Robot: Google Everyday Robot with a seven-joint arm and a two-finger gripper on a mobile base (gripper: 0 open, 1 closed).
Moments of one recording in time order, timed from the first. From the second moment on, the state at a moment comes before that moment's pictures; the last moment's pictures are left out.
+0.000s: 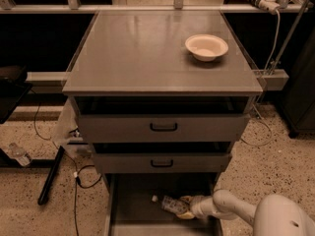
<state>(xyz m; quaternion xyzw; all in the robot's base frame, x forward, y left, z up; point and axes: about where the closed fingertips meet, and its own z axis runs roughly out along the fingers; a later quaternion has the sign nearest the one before) 0.532 -0.140 0.126 -0.56 0.74 0.21 0.32</state>
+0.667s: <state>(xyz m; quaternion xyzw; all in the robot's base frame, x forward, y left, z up) 0.532 -0.140 0.126 -0.56 0.74 0.21 0.32</state>
